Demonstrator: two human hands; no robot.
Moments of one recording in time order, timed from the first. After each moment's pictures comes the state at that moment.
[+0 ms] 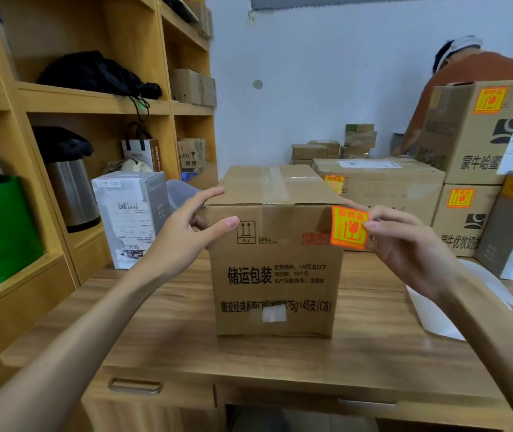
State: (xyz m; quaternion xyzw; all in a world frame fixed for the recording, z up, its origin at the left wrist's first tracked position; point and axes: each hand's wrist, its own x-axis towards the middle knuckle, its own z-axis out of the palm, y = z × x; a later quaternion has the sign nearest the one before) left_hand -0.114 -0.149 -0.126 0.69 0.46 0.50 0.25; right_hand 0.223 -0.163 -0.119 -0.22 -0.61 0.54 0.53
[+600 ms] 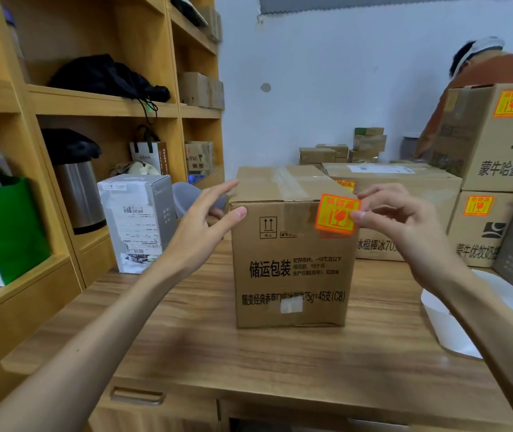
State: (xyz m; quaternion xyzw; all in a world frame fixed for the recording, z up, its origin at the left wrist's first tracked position) left_hand -0.103 -0.119 -0.125 0.71 0.45 0.52 0.17; right_hand 0.213 -0.137 -0.107 -0.36 -0.69 0.24 0.58
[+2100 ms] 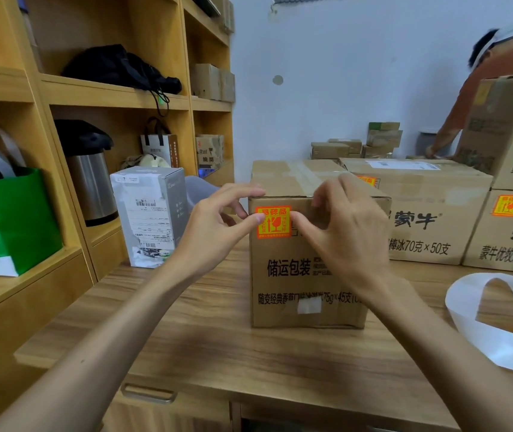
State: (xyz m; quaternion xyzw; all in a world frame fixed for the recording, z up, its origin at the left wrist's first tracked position) left_hand -0.104 -0.129 -0.121 0.73 0.41 0.54 0.09; right_hand 0.106 -0.128 -0.119 -0.42 -0.70 -0.23 0.52
